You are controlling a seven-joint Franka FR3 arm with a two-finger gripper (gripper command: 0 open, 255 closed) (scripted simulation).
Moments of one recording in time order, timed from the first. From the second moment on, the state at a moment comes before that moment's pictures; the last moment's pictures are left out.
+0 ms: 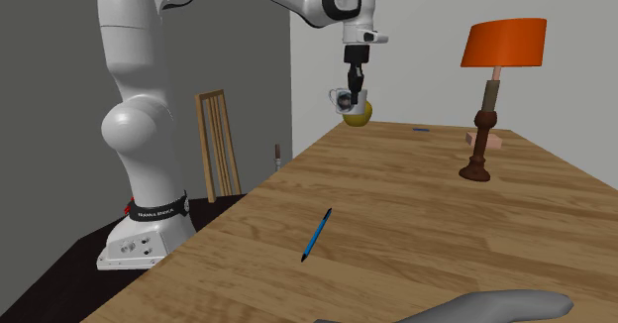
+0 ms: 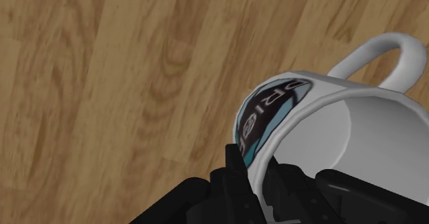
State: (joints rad) arm 0.07 0.04 0.13 -1.80 0.05 1.86 0.40
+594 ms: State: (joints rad) arm 0.03 -0.05 0.09 -1.84 0.06 1.81 0.31
